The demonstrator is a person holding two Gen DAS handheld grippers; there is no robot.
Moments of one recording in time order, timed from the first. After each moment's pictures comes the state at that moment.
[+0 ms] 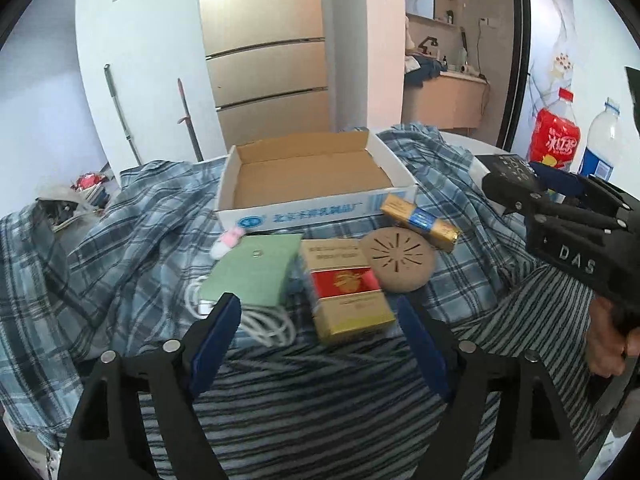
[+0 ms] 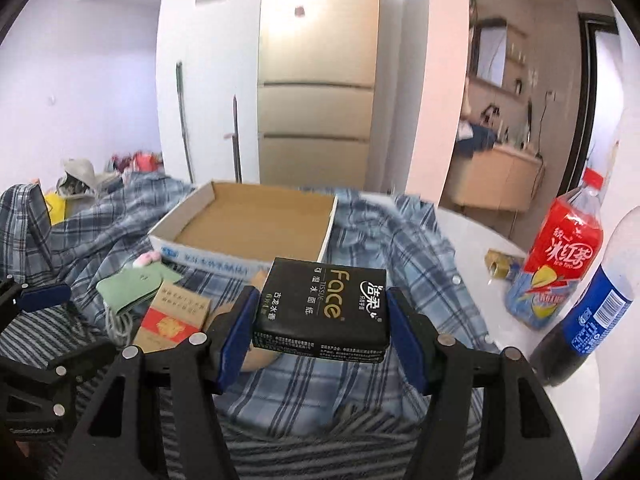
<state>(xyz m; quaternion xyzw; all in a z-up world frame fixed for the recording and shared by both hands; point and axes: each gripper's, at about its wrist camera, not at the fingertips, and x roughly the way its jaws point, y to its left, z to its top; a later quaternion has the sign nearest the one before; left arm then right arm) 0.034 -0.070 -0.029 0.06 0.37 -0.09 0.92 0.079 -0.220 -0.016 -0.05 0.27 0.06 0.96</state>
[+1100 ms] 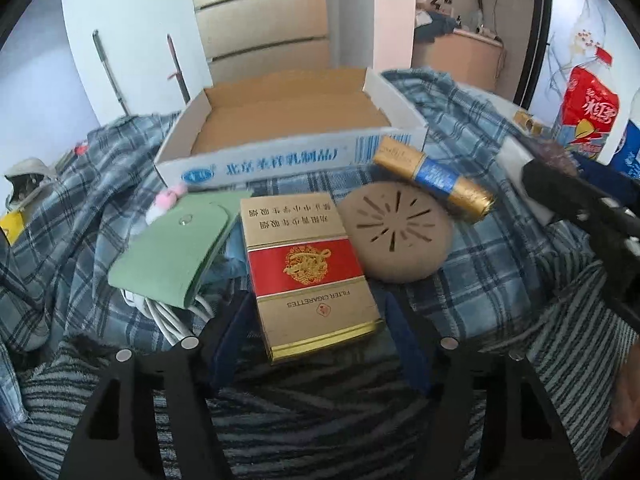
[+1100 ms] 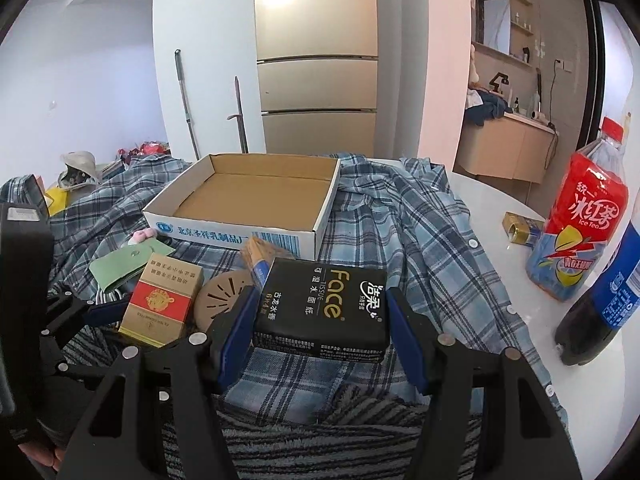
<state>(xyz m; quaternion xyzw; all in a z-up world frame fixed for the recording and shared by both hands) 0.086 -0.104 -0.088 0.06 0.45 -0.07 0.89 0.088 -0.233 -0.039 -0.03 0.33 0.07 0.94</state>
